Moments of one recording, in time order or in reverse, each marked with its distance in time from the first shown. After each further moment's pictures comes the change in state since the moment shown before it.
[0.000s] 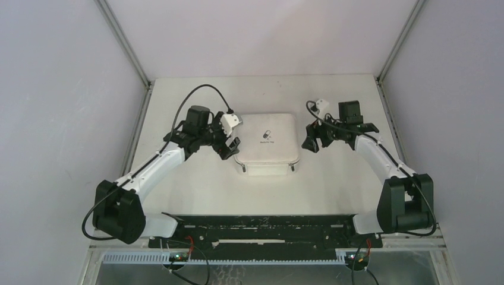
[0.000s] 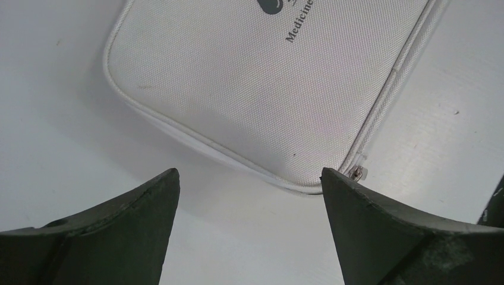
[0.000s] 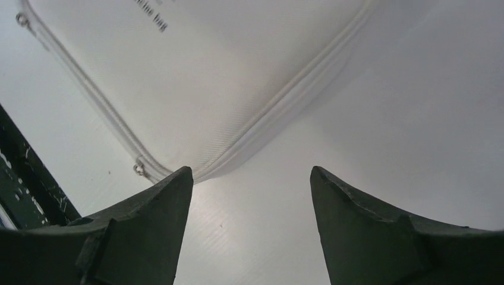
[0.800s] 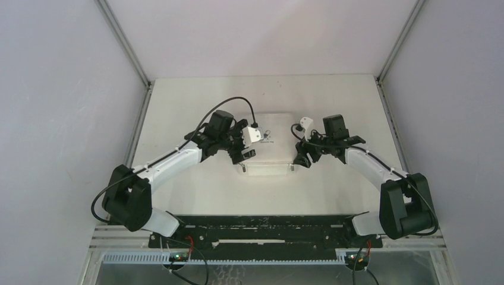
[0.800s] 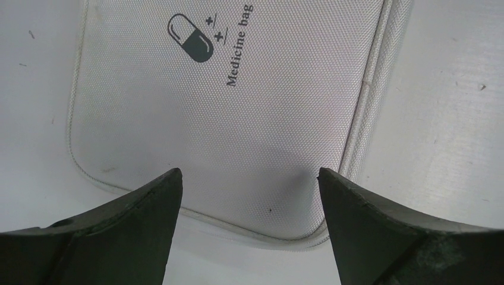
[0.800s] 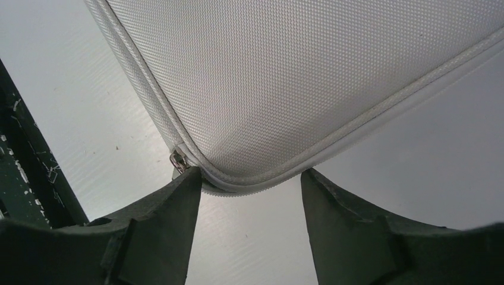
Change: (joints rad) left arm -0.191 0.132 0.034 0.047 -0.105 0.217; right arm 0.156 -0.051 -0.209 0.130 0.006 -0.085
